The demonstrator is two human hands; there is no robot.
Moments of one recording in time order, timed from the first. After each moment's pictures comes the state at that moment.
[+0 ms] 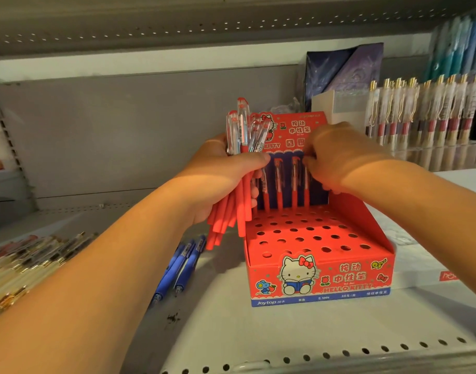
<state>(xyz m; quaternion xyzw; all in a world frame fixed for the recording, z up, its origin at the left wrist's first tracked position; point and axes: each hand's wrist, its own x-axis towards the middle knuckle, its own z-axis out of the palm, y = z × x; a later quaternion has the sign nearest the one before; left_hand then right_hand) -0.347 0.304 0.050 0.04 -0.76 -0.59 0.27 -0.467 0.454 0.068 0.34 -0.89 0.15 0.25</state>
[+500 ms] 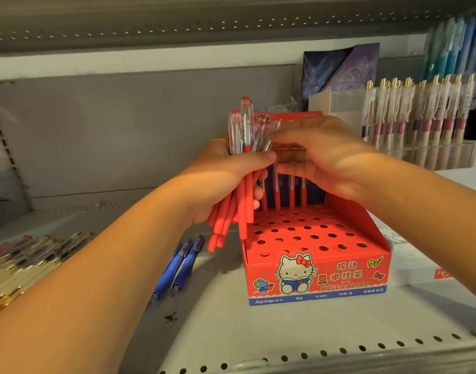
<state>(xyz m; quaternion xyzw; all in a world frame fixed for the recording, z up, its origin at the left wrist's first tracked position) -0.341 0.314 0.052 0.03 -0.77 -0.60 0.23 -0.443 0.440 0.067 0.37 -0.58 0.72 -0.13</state>
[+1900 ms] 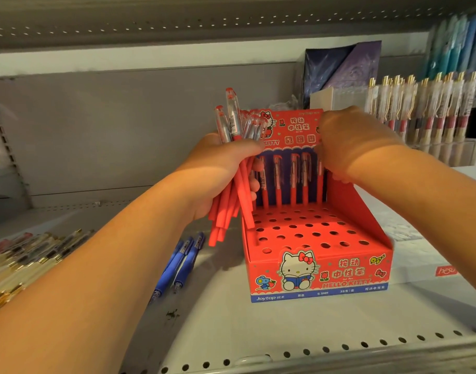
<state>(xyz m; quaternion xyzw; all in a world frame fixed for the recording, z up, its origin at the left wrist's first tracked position) -0.336 0.318 0.059 0.09 -0.75 -0.60 0.25 -0.459 0.461 0.081 0.30 -0.90 0.07 0.29</state>
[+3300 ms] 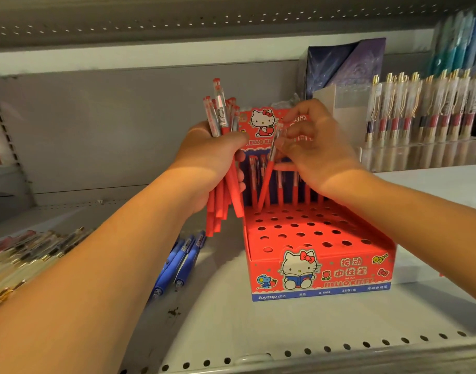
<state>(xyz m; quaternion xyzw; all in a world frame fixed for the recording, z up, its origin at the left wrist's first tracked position) -0.347 0.305 0.059 0.11 -0.72 -0.58 0.37 -0.459 0.425 0.046 0.45 -0.61 0.64 0.09</state>
